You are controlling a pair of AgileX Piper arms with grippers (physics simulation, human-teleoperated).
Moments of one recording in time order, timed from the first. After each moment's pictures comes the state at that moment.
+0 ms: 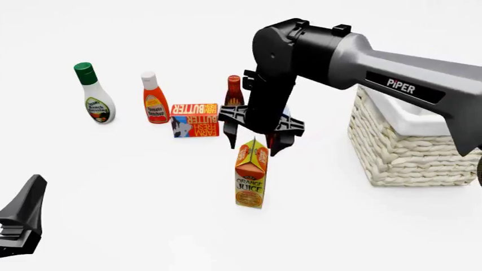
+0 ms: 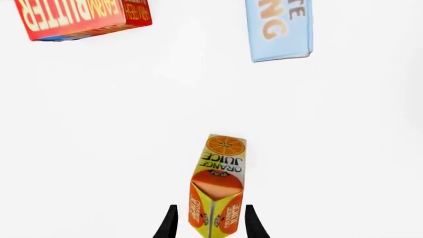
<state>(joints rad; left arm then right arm) 0.00 0.04 -0.02 -0.01 0.00 0.69 1.92 -1.71 1.22 0.81</state>
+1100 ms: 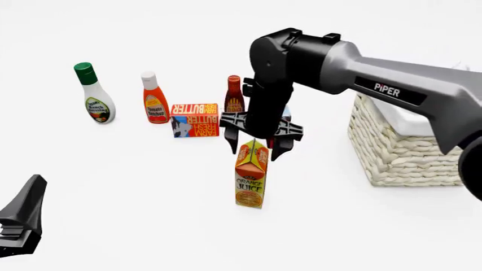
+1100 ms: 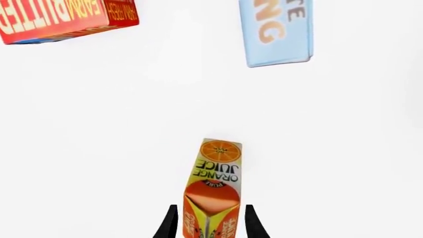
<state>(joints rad) 0.00 0.04 -0.02 -0.01 0.00 0.68 1.96 -1.71 1.22 0.81</state>
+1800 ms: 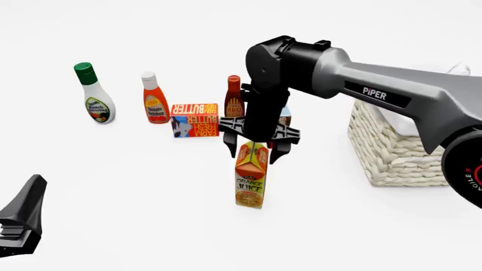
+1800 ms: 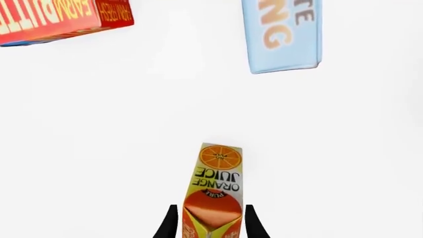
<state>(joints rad) 0.00 0.04 -0.02 -0.01 0.00 0.68 2.00 -1.72 1.21 0.81</state>
